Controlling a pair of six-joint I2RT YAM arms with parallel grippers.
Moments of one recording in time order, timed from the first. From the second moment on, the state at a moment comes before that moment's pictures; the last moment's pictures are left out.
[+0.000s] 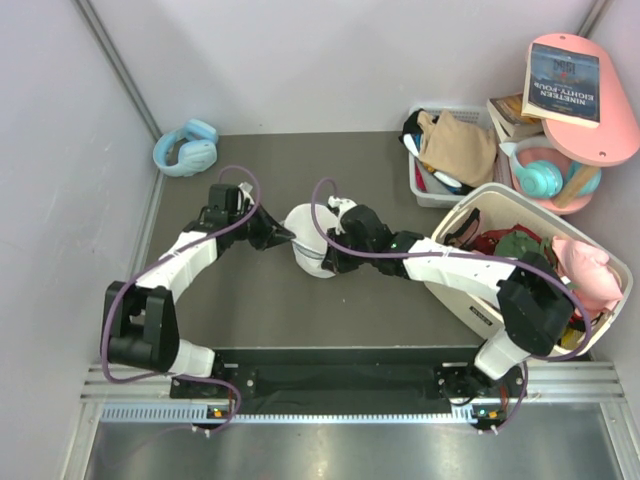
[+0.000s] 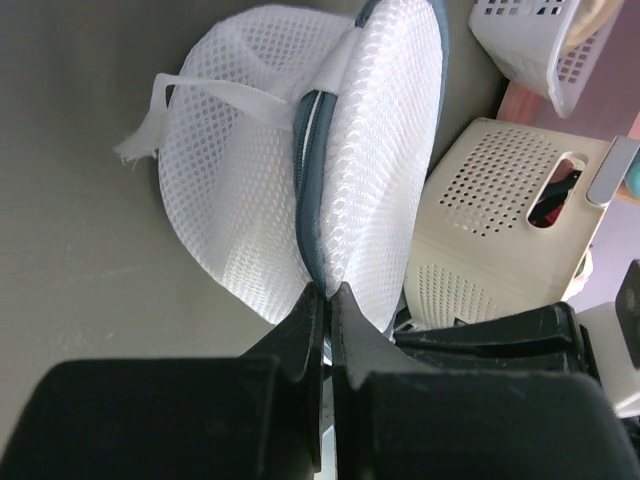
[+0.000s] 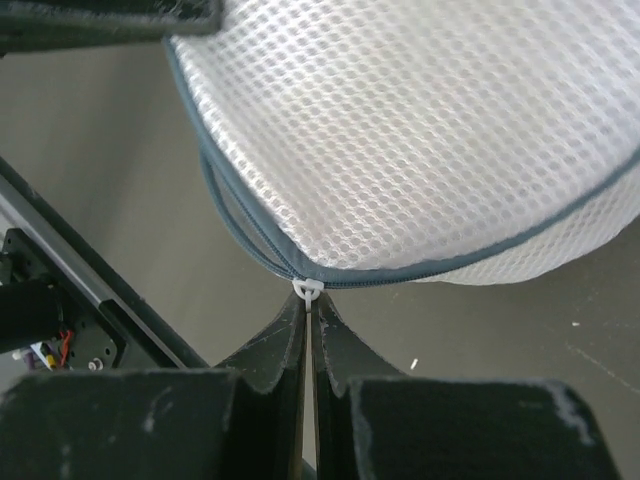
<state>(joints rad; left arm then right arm) -0.18 1.40 0.87 -0.24 0.56 -0.91 0.87 1.57 1.05 -0.18 -0.10 0.52</state>
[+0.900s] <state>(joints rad) -0.17 1.29 0.90 -0.46 0.48 -0.81 0.94 1.79 1.30 -0.17 -0.23 0.53</state>
